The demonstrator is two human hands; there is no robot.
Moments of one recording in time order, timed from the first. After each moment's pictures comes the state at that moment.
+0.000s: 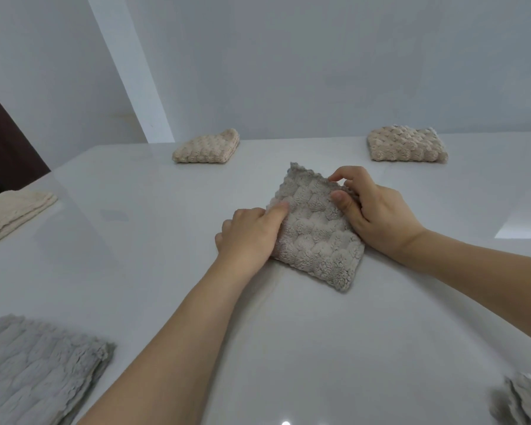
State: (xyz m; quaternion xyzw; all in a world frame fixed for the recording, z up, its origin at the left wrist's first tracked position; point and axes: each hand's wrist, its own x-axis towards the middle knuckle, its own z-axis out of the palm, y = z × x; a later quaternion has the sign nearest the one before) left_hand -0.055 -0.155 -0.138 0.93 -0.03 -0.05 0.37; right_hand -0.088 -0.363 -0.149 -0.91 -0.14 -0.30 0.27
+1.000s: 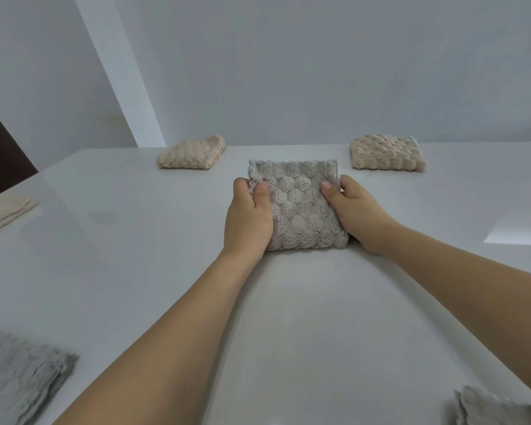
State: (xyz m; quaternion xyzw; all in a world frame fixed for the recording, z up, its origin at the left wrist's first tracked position) left_hand -0.034 -0.204 -0.143 0.82 -0.09 0.13 0.55; right_hand -0.058 -0.378 -0.150 -0.80 0.07 -0.13 0.58
